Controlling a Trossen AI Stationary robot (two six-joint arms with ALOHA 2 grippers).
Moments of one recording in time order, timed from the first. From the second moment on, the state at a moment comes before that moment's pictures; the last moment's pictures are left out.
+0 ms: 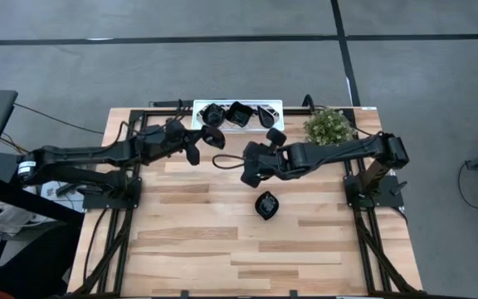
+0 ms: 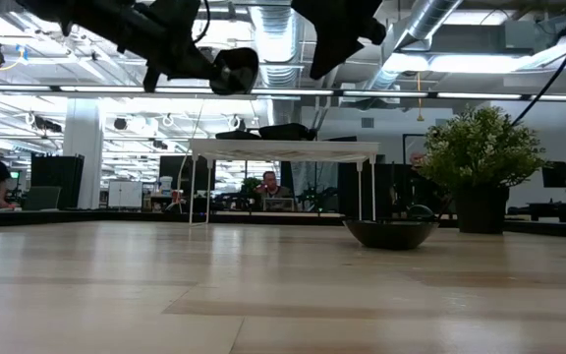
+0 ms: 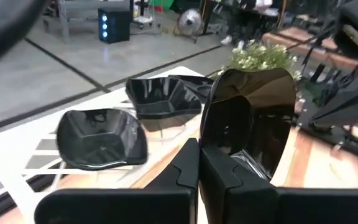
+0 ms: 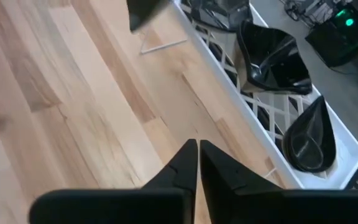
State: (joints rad) left arm 0.19 1.13 0.61 0.14 -0.36 -0.22; right arm 0.10 1.67 1.54 -0.84 0.70 0.34
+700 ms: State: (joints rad) left arm 0.47 1.18 0.81 -0.22 -0.08 -0.24; right arm 0.09 1.37 1.20 -0.57 0.54 0.36
